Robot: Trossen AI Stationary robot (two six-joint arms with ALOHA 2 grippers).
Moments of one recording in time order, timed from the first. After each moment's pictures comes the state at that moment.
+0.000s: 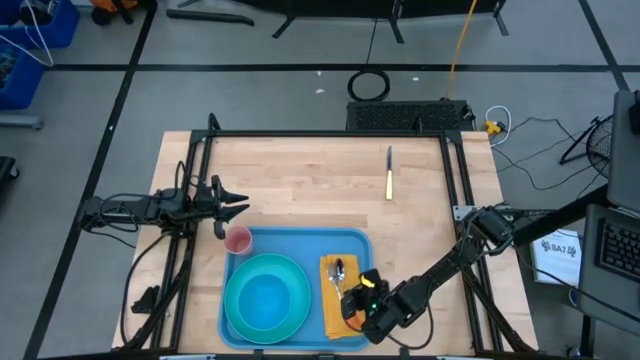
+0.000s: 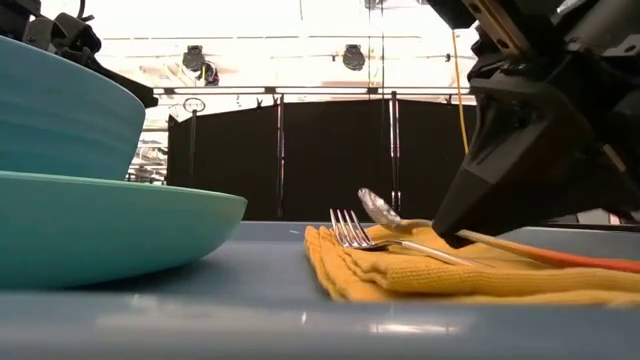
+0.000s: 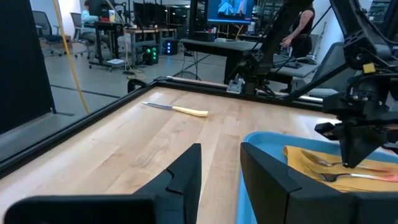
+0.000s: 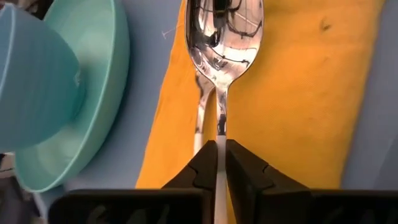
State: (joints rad) left arm -0.05 0.01 0.06 -0.10 -0.24 -0.11; right arm 0.70 2.00 1.15 -0.23 0.68 1.83
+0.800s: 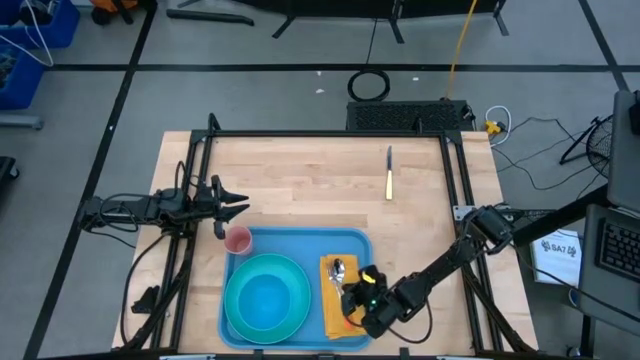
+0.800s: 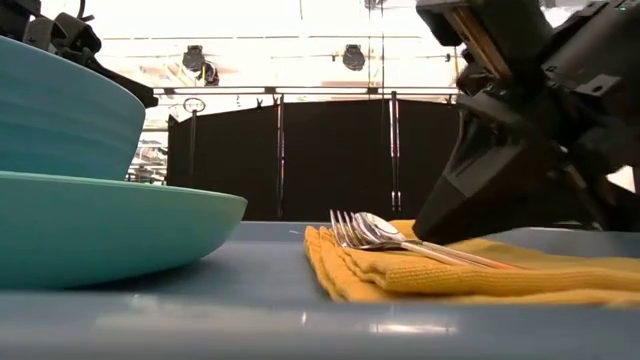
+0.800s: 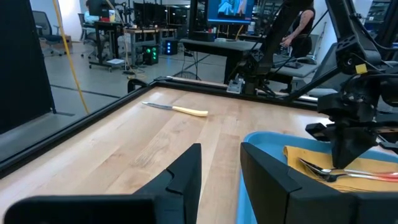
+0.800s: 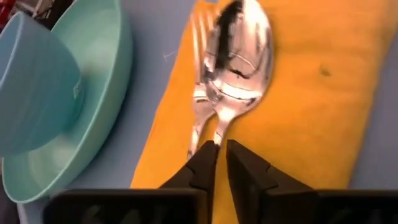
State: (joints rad) left arm -0.05 0.01 0.06 -0.10 -0.24 -0.11; right arm 0.68 2.00 1.09 -0.12 0.74 1.71
